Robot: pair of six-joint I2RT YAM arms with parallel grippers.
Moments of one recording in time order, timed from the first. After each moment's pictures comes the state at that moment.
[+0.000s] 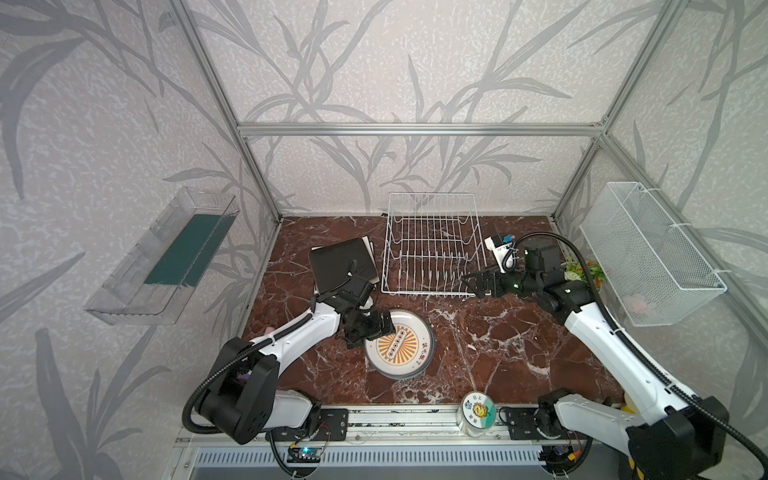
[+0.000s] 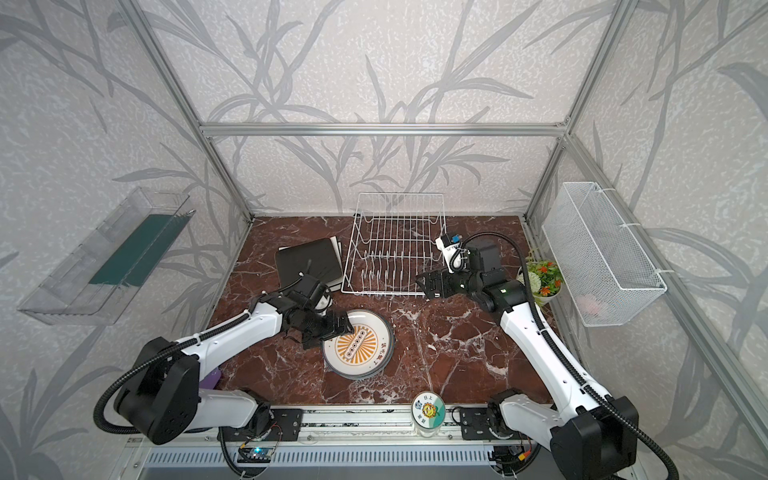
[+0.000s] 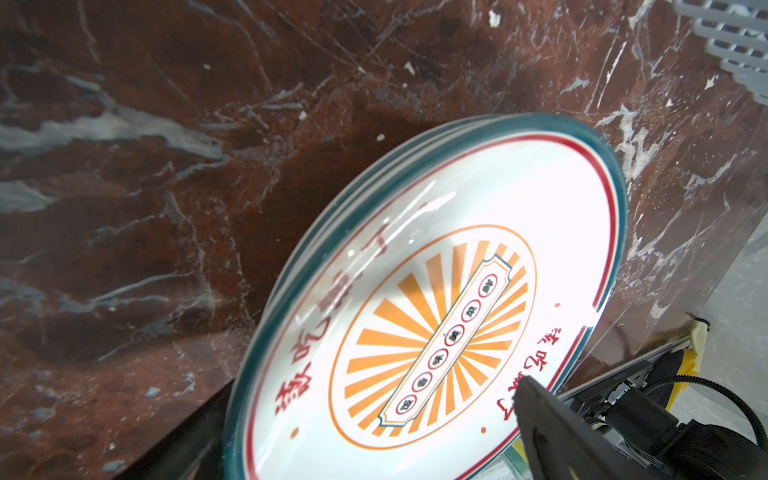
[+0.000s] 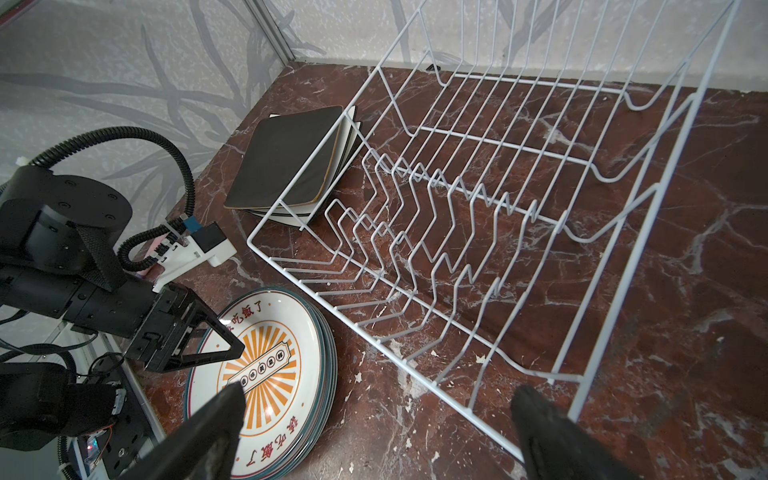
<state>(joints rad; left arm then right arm) -0.48 1.37 0.78 -0.69 0.35 -0.71 0.31 1.14 0.99 -0.49 -0.43 0.12</state>
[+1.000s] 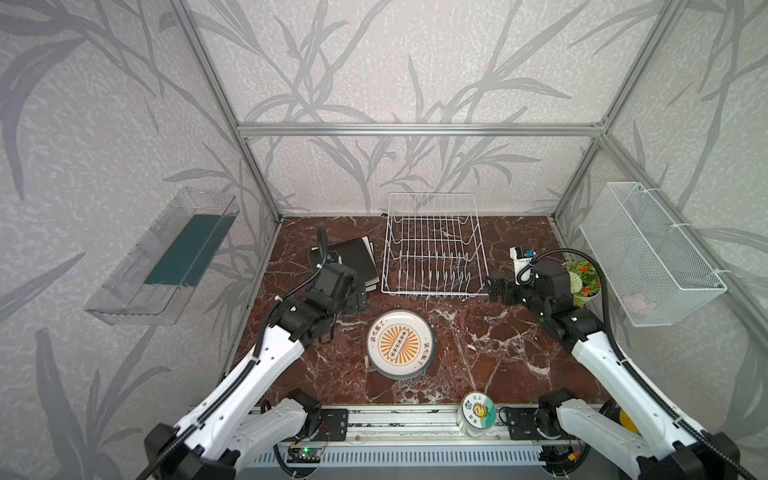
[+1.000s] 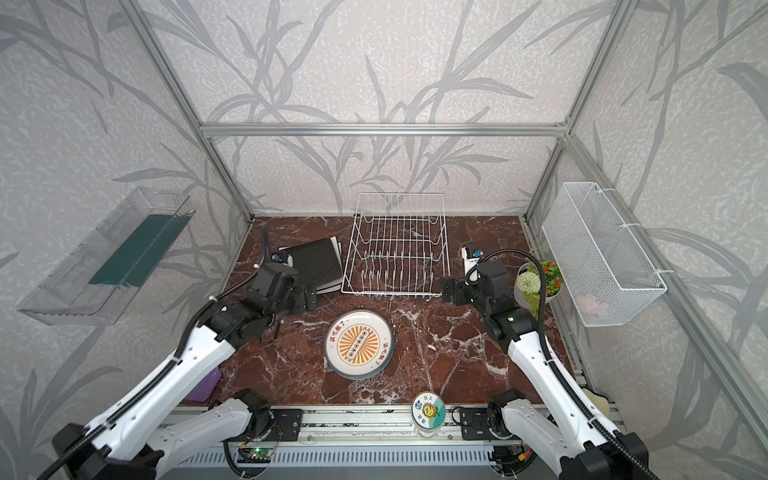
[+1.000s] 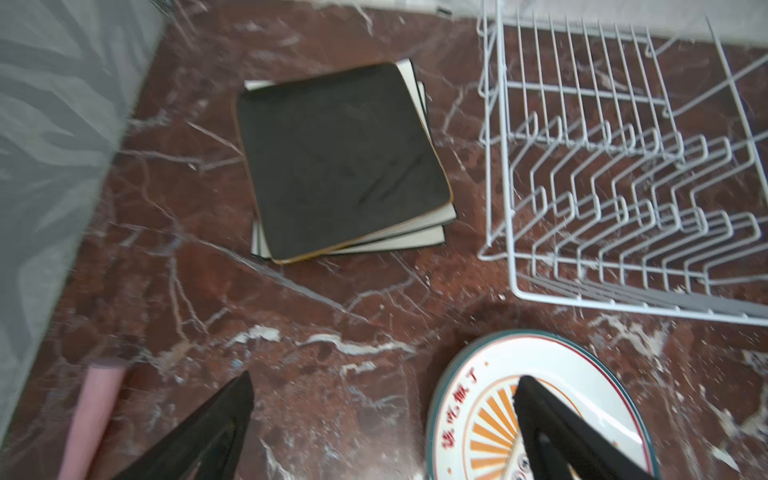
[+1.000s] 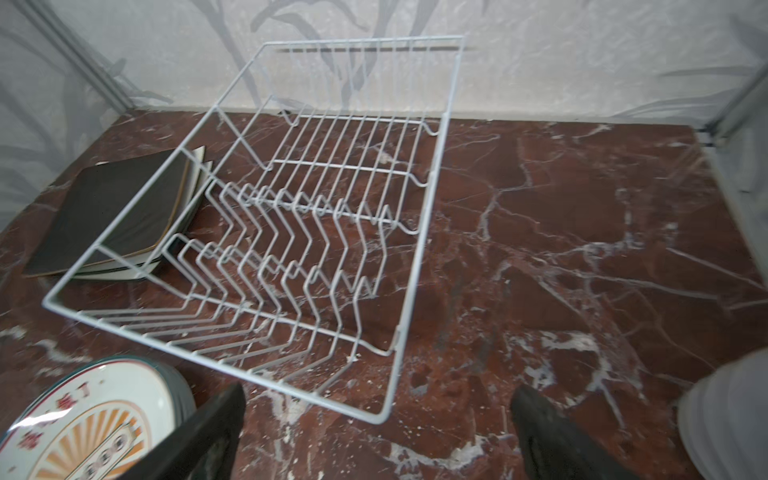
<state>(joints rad) -0.50 0.92 0.91 -0.76 -0.43 -0.41 0.26 0.92 0.70 -0.28 0.03 0.16</state>
